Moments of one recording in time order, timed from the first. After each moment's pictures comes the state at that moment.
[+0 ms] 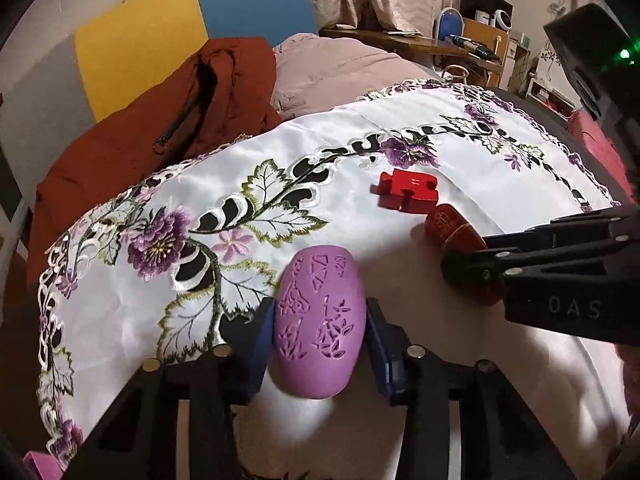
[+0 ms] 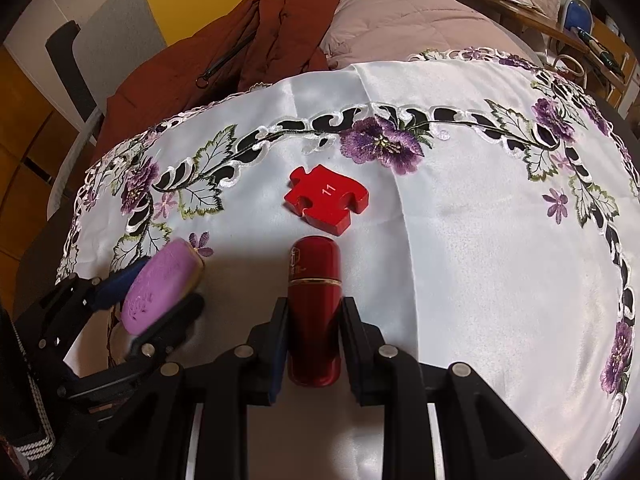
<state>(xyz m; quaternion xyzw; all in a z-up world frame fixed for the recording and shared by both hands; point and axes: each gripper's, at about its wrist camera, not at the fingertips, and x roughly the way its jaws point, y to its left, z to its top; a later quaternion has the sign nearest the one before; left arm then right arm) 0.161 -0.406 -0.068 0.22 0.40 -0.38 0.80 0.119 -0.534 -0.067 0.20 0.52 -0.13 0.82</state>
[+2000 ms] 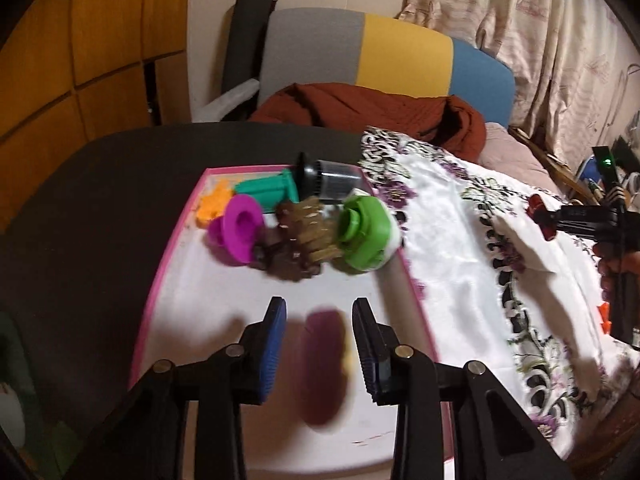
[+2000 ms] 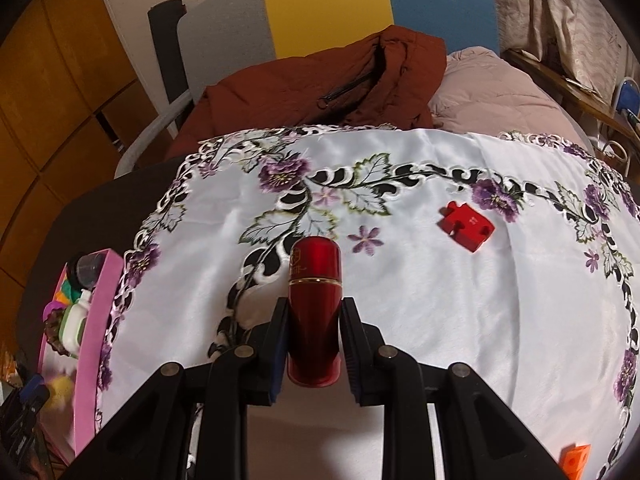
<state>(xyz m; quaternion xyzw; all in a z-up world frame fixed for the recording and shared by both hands) 0.020 -0.034 -0.025 0.00 0.39 -0.12 0.91 0.097 -0.429 -0.026 0.12 0.45 -0.03 0.88</state>
